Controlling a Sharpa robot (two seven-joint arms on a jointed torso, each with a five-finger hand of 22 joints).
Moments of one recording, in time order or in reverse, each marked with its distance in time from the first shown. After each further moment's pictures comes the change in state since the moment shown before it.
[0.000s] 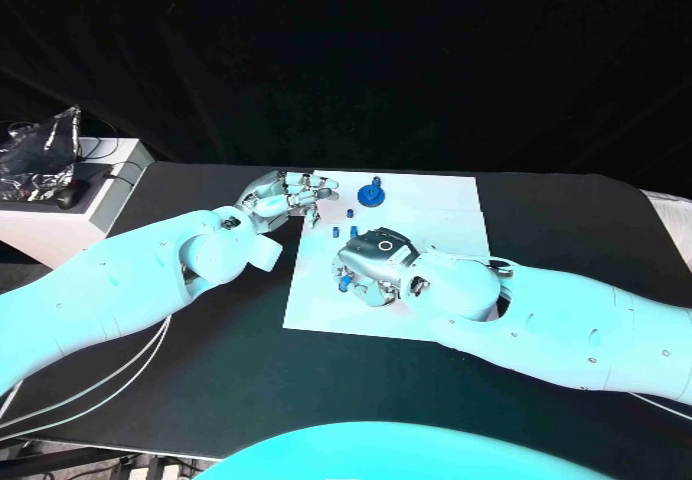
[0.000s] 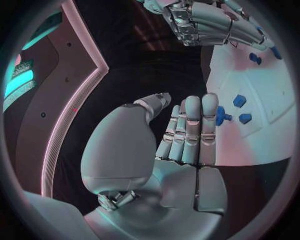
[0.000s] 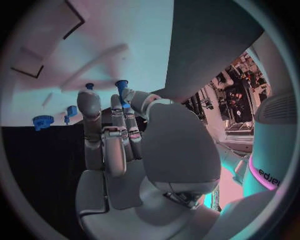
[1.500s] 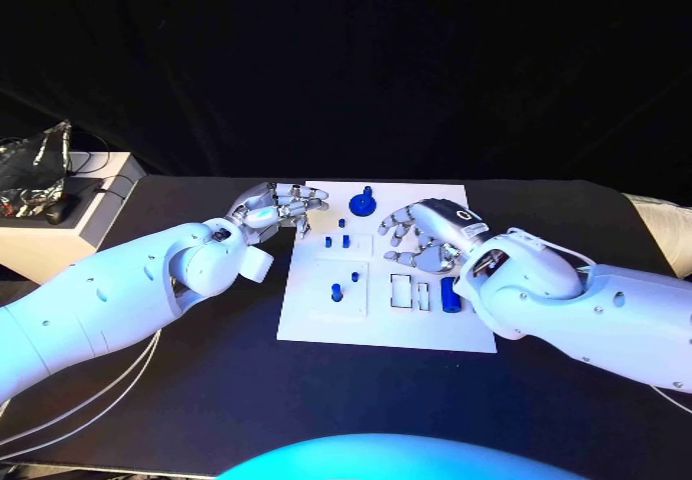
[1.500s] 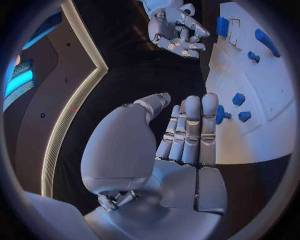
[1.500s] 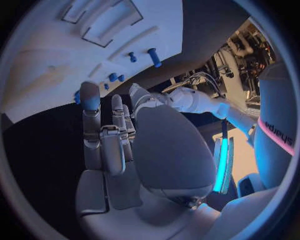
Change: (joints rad) left arm 0.000 -0.002 0.000 -0.008 0.000 0.003 -0.005; left_hand 0.000 0.000 -0.004 0.004 0.000 0.000 0.000 0.000 0.000 -0.004 0.004 0.000 0.000 0.000 0.000 0.000 0.000 0.000 0.000 0.000 0.000 0.000; right arm 0.059 -0.247 0.025 0.101 0.320 -0.252 0.018; right_hand 0.133 0.006 -0.418 0.254 0.090 -0.162 0.046 -0.061 -0.037 -0.064 -0.015 0.147 -0.017 0.000 0.027 -0.019 -0.016 0.016 0.004 0.035 -0.162 -0.068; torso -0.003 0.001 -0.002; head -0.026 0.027
